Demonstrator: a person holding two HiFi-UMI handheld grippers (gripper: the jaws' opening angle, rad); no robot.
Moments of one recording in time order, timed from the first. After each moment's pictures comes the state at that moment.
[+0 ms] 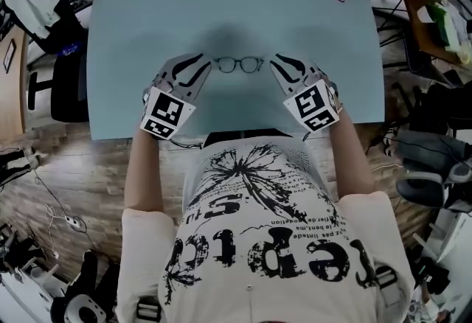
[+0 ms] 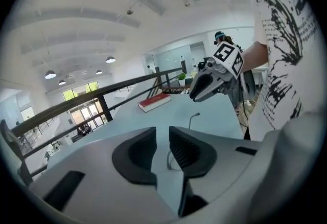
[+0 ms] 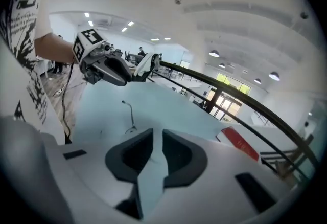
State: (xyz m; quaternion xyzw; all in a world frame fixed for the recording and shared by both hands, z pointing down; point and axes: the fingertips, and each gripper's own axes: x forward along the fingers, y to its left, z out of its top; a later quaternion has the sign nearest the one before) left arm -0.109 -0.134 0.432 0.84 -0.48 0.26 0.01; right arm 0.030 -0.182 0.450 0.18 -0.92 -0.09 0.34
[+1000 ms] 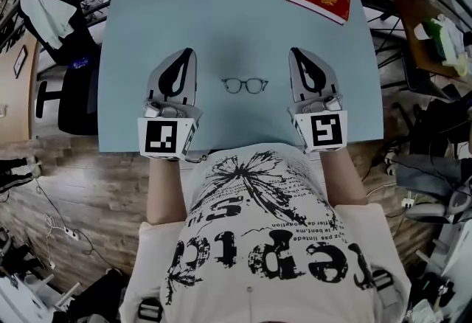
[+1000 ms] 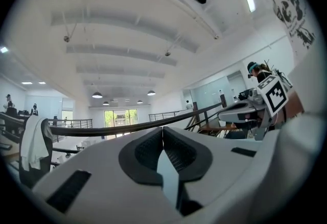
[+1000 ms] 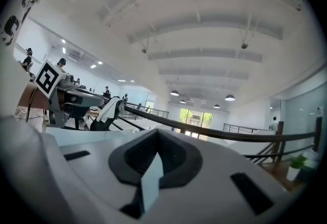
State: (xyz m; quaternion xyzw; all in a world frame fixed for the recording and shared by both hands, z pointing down) left arm -0.147 -0.133 0.274 0.74 -0.66 0.03 -0.07; right arm 0.029 -0.200 0.288 0.36 -0.92 -0.12 0.05
